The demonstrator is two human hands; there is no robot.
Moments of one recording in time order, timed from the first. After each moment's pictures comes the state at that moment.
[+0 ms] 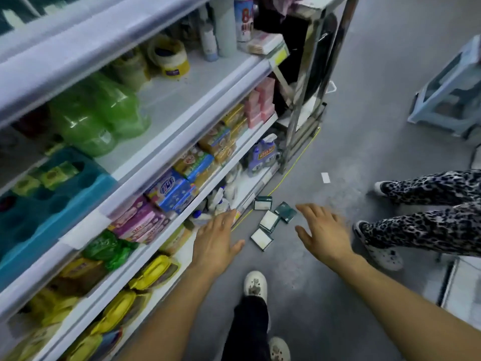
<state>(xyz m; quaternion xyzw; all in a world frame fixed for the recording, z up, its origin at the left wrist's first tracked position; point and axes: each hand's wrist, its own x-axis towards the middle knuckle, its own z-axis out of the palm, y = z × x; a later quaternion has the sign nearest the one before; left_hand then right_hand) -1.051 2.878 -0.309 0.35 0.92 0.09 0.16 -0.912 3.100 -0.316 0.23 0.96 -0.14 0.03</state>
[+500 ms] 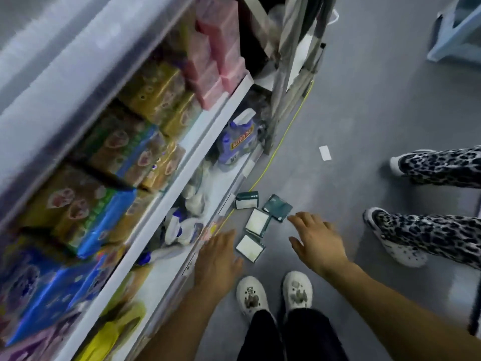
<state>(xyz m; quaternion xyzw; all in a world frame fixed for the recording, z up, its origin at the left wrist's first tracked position) -1.166 3.033 -0.541 0.37 0.87 0.01 0.31 -1.029 3.231 -0.540 0.26 0.93 -0.18 0.18</state>
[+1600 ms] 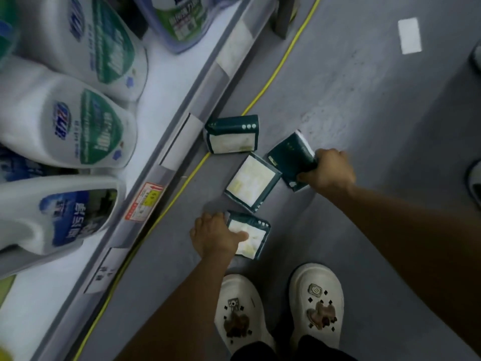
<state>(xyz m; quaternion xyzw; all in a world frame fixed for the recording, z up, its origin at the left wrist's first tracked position) -1.143 3.069 -0.975 0.11 0.90 -0.08 0.42 -1.083 3.314 -0.969 0.47 0.81 -0.27 0.25</state>
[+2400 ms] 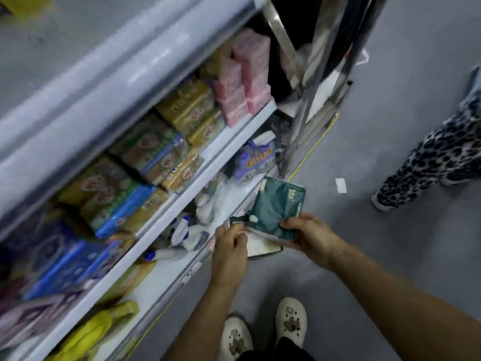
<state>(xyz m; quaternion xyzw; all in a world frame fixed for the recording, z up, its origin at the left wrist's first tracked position) -1.151 3.094 -0.522 0.02 0.86 0.42 0.28 -1.093 3.267 -0.510 0.46 0.42 -0.78 0.10</state>
